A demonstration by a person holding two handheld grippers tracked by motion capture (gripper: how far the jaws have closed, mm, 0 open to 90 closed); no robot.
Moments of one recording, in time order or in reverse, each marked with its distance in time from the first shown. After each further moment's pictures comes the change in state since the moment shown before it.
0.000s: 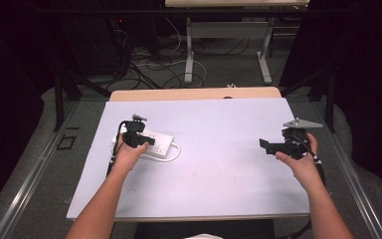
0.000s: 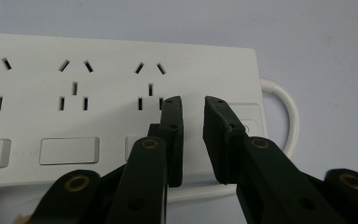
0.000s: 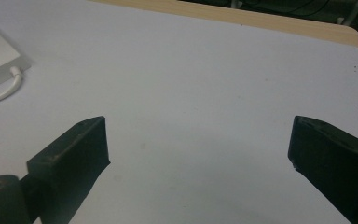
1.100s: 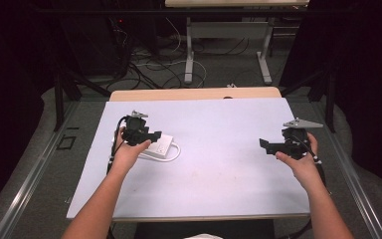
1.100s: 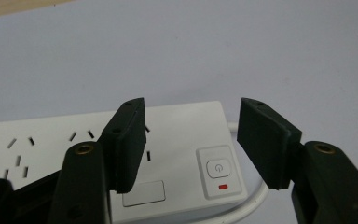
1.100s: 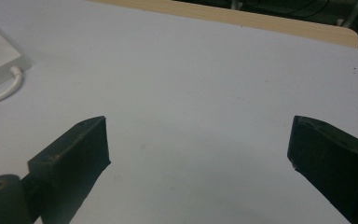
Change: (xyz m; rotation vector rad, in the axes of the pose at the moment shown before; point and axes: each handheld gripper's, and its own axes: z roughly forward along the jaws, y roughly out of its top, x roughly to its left) left arm -0.015 0.005 -0.025 -0.216 0.018 0.180; right arm 0.000 0.000 0.000 -0.004 -0.001 -0.002
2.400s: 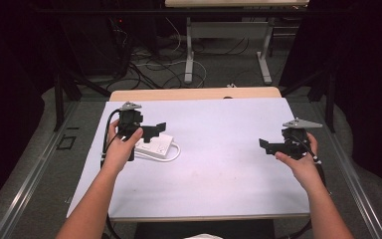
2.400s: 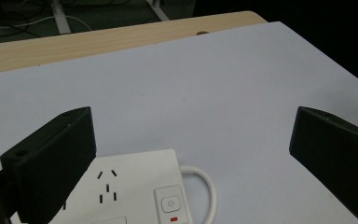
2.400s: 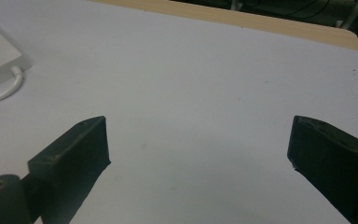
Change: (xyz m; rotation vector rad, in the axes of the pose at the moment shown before) left arm -0.008 0.020 -0.041 -0.172 -0.124 -0.060; right arm 0.001 0.001 -0.002 0.005 0.001 -0.013
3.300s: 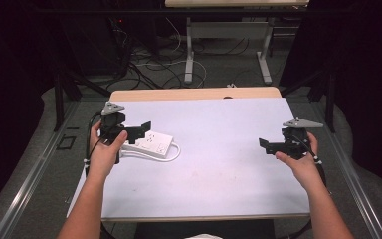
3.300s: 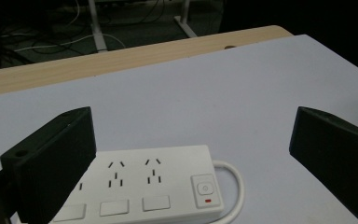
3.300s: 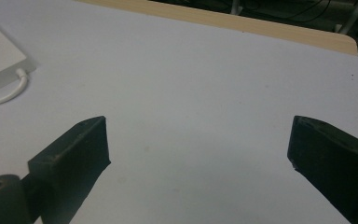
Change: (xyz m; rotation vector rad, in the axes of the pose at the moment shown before) left arm 0.011 -0.007 -0.046 -0.056 0.131 0.011; right arm 0.003 0.003 -0.004 -0.013 -0.003 -0.007
